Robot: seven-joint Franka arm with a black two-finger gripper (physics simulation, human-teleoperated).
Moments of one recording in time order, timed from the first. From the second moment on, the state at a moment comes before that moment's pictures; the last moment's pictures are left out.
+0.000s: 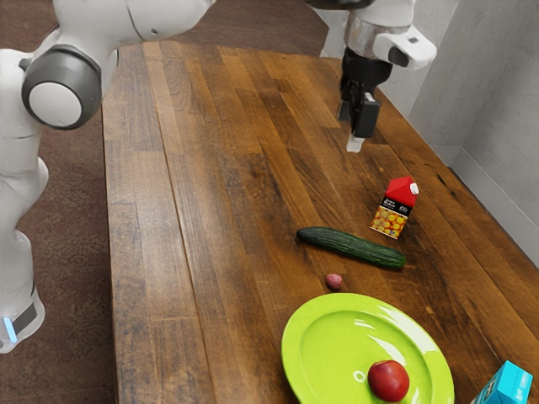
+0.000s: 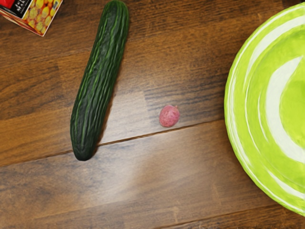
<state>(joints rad) -0.44 0.21 0.22 -0.98 0.00 1.28 -0.03</state>
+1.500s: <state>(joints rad) -0.69 0.67 0.11 -0.94 -0.03 1.65 -0.04</state>
